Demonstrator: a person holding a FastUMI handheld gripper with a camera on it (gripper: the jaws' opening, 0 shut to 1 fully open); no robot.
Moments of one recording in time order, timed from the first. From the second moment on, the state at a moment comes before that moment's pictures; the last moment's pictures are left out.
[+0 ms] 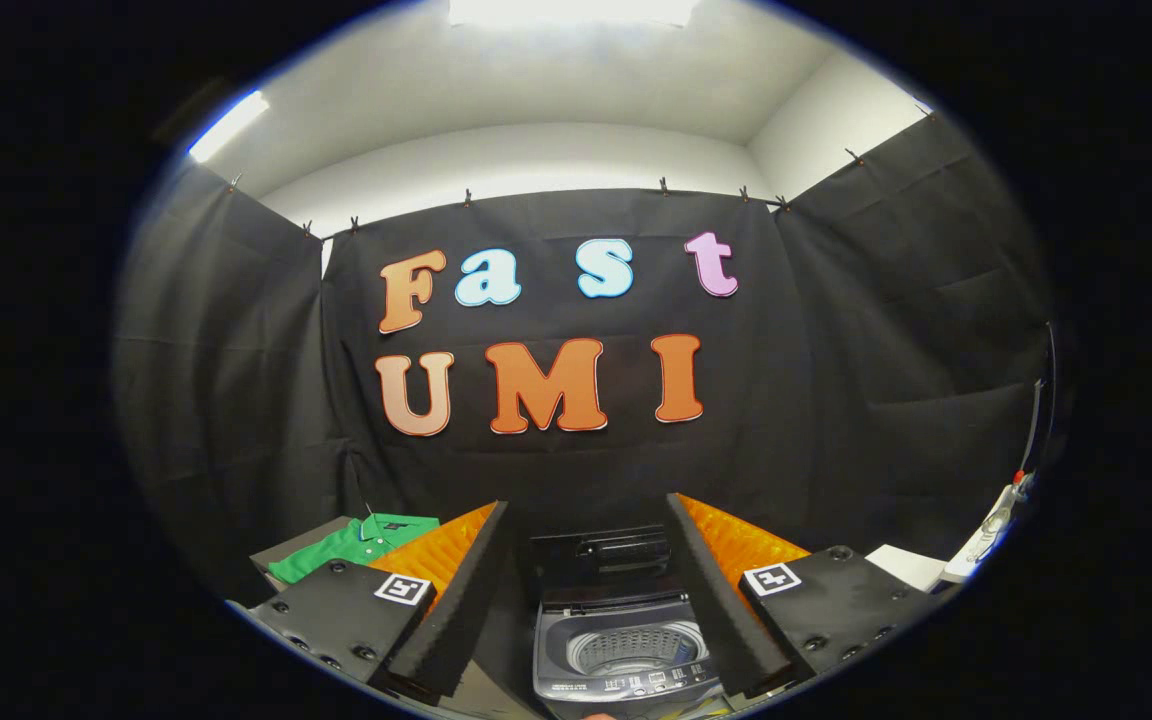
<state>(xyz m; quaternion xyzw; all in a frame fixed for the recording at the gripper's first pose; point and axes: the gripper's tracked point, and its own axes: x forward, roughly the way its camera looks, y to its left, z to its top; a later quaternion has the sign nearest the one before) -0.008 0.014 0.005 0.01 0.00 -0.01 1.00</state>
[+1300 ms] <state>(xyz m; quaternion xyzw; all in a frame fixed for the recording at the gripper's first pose) 0.149 0.346 -0.068 0.04 0.11 0.09 0.99</state>
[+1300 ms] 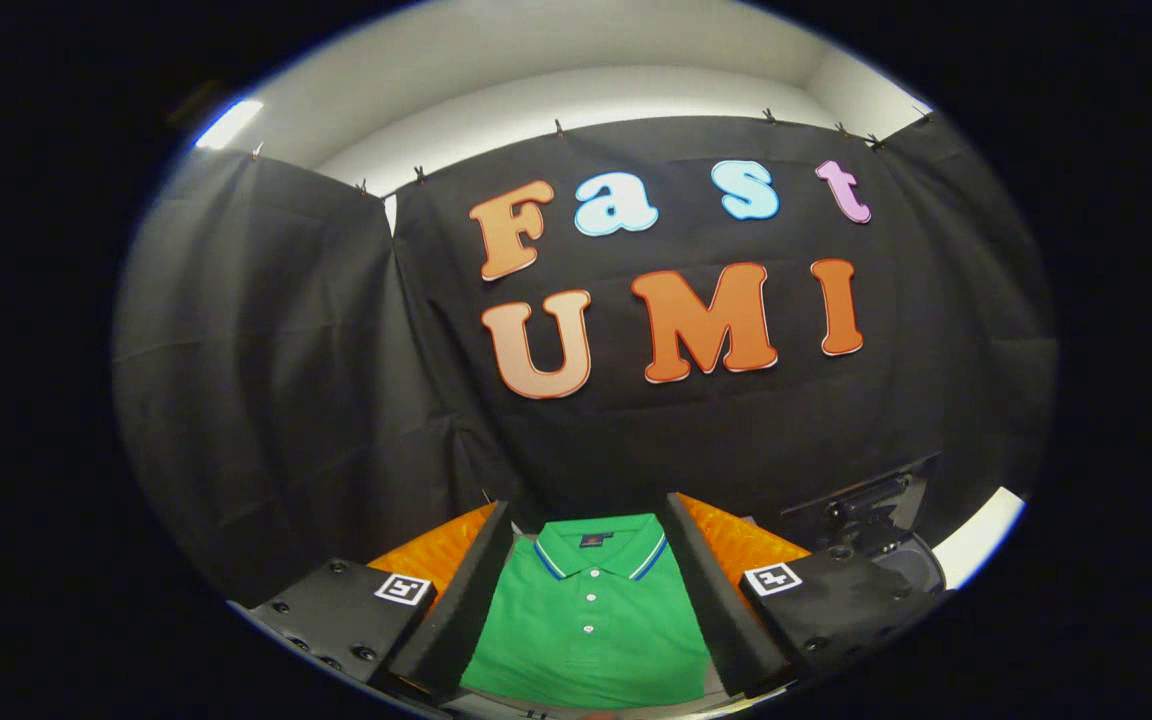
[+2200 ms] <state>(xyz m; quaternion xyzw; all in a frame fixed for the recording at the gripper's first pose) 0.174 0.369 -0.248 -0.01 0.30 0.06 0.95</state>
